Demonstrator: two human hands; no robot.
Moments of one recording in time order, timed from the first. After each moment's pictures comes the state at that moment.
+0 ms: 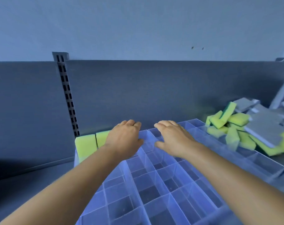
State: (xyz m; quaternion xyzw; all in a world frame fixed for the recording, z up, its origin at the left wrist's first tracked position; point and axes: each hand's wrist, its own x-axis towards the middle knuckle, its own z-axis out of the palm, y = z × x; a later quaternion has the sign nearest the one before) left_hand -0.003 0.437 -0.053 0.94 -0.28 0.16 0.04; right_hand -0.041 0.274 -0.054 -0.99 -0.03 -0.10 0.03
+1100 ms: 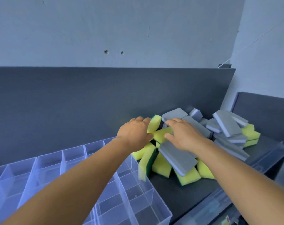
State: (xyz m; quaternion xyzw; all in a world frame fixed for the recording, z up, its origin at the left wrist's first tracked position) left_hand 0.022 0.053 -0.038 0.93 -0.34 0.14 0.08; right_hand -0.046 -0.102 -0.031 -0.99 0.09 -0.09 0.06
